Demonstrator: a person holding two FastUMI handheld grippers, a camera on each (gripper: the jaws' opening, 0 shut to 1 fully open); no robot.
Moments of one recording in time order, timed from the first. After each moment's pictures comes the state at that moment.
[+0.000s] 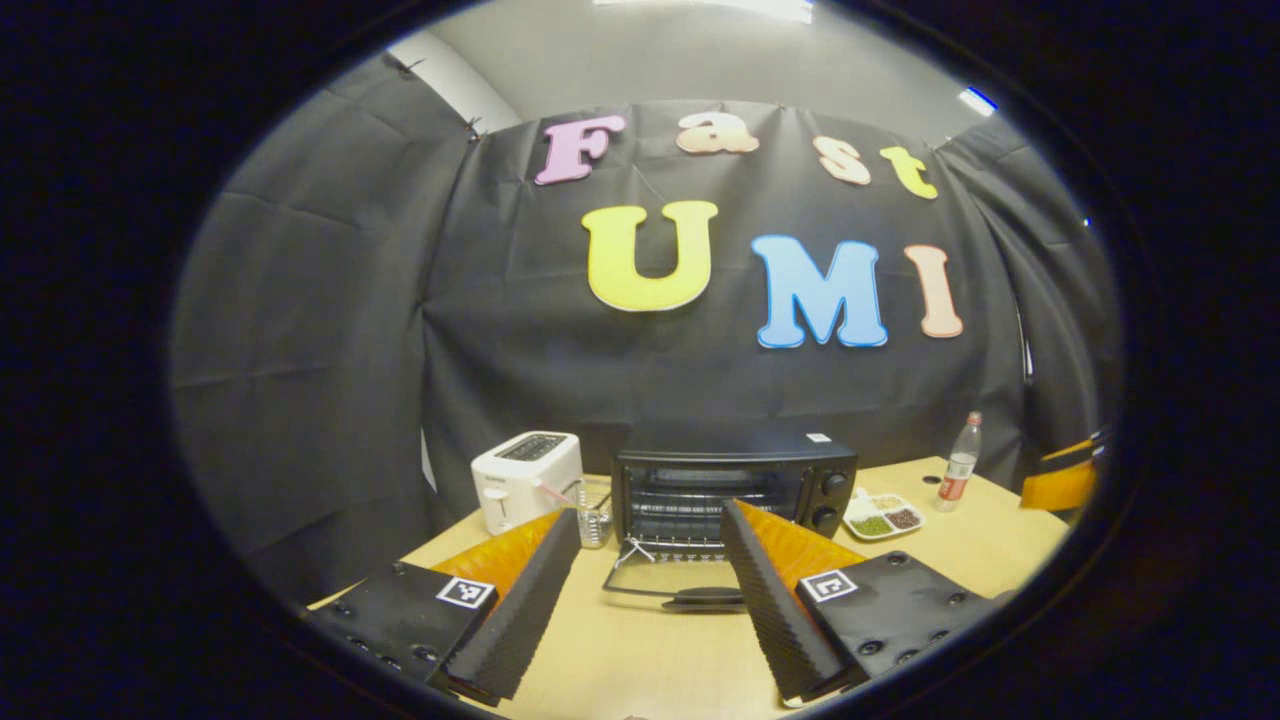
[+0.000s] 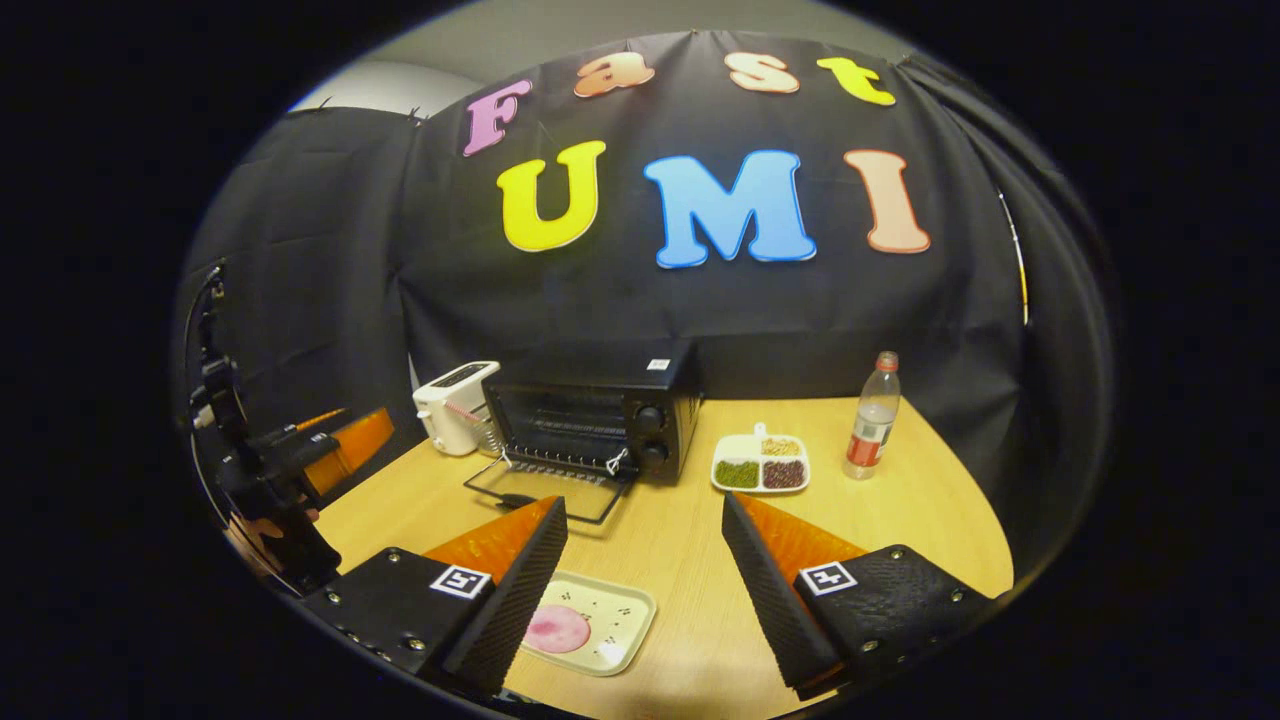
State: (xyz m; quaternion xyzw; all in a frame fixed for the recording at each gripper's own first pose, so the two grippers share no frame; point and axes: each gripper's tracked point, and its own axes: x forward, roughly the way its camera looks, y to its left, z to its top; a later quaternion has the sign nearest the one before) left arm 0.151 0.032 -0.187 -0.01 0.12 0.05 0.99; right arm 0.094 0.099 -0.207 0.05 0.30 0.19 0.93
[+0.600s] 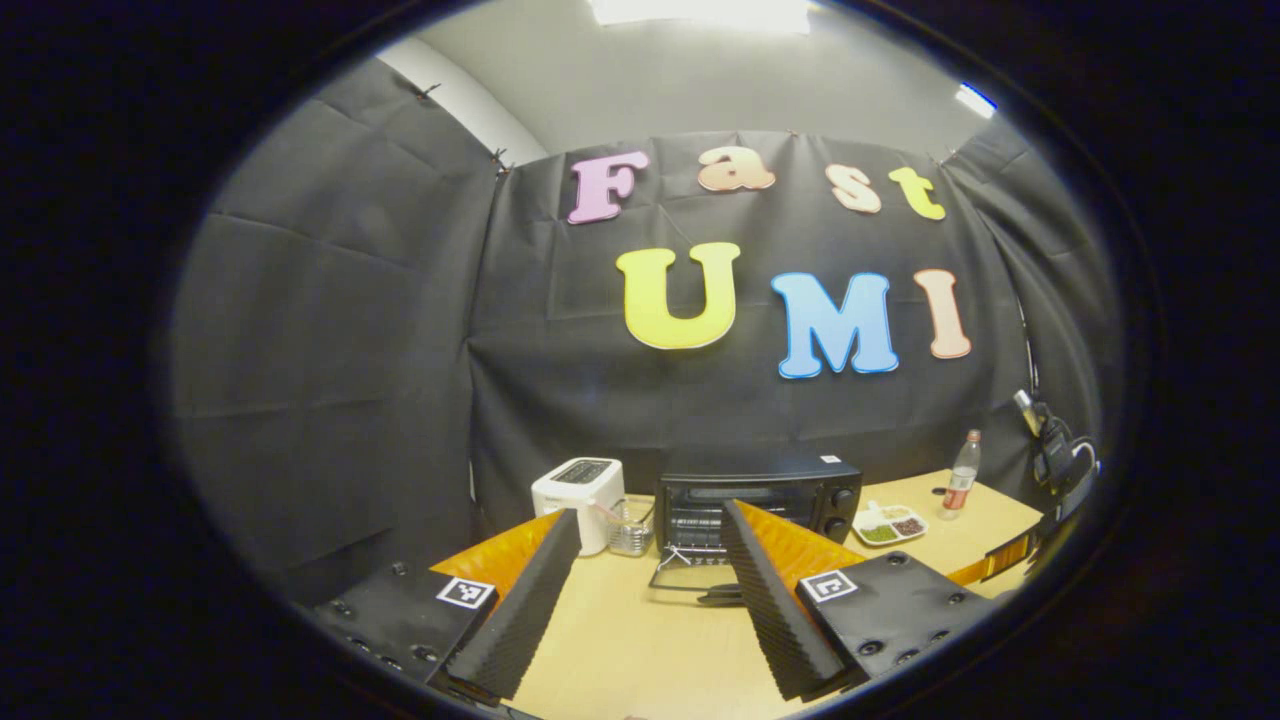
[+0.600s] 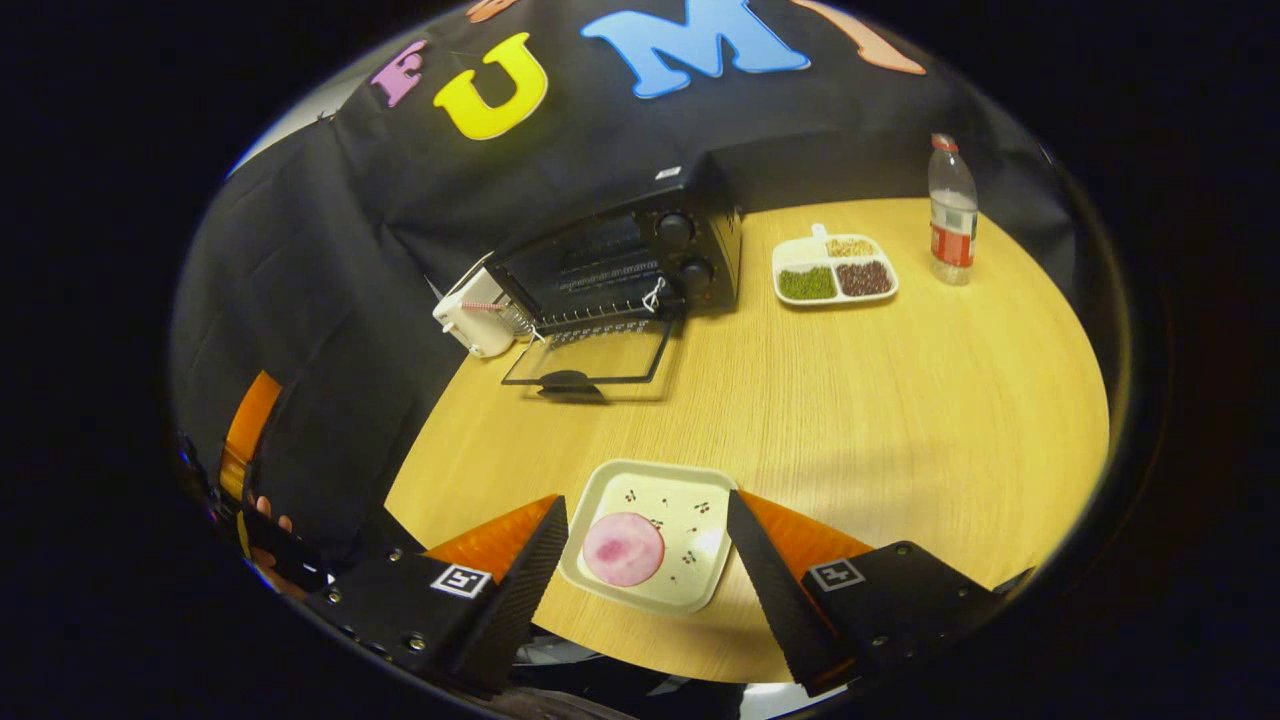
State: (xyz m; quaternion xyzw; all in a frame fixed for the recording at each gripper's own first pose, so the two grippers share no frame) left arm 0.085 0.059 -0.139 0.01 0.09 0.08 0.99; right arm 0.056 0.137 -0.307 0.17 0.52 0.24 0.80
